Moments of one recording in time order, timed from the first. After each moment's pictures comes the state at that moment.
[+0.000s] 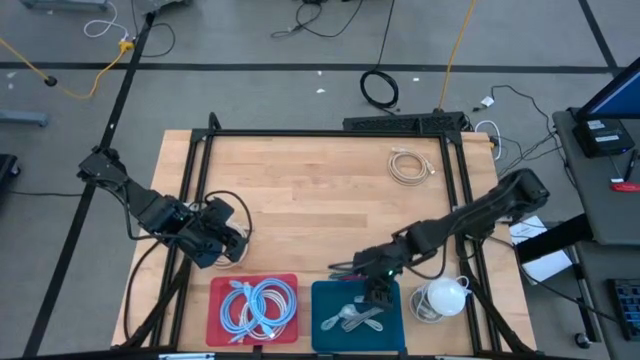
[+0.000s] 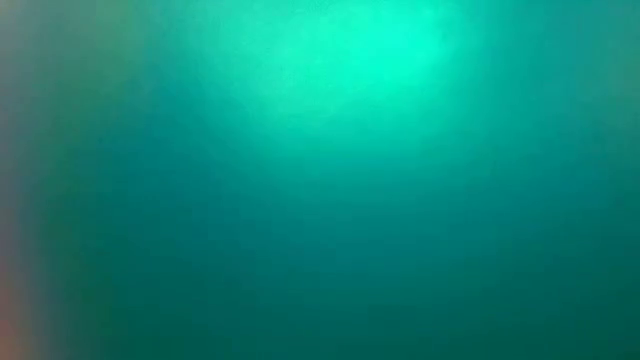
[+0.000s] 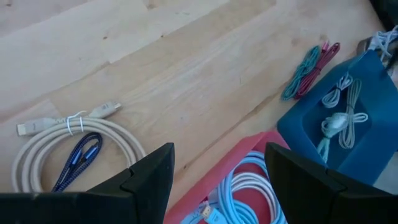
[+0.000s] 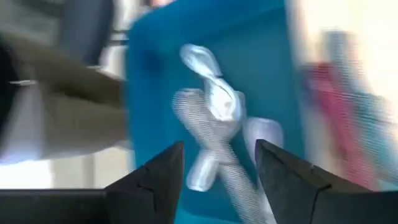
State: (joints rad) left arm -0.59 1.14 1.17 -1.18 -0.42 -1.52; right arm 0.41 1.56 1.11 -0.45 -0.29 0.70
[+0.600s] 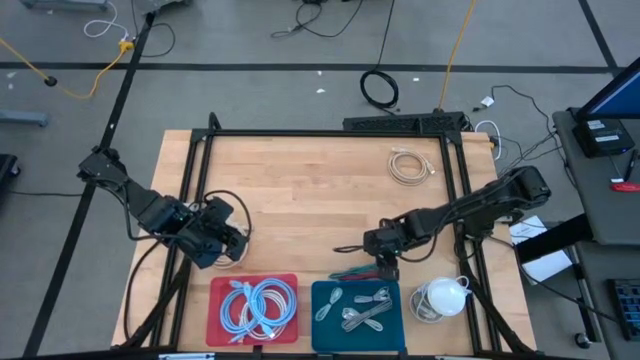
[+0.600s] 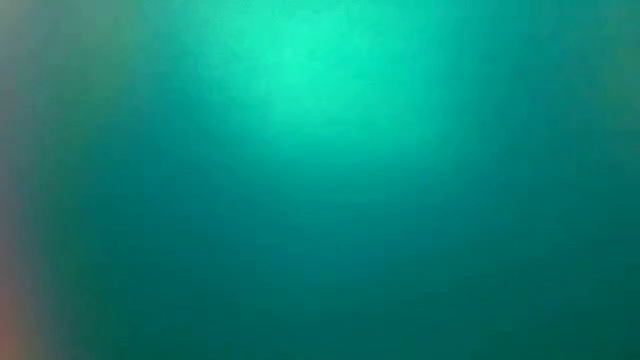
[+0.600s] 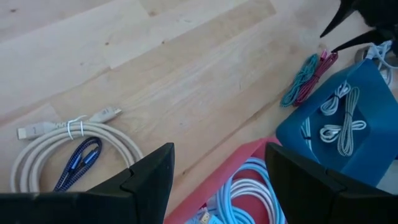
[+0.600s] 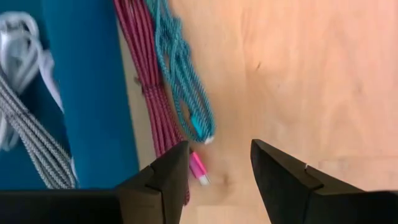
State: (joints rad) left arm -0.60 1.14 1.17 -1.18 -0.45 -1.54; right arm 0.27 1.54 0.90 -0.60 -0.11 0.43
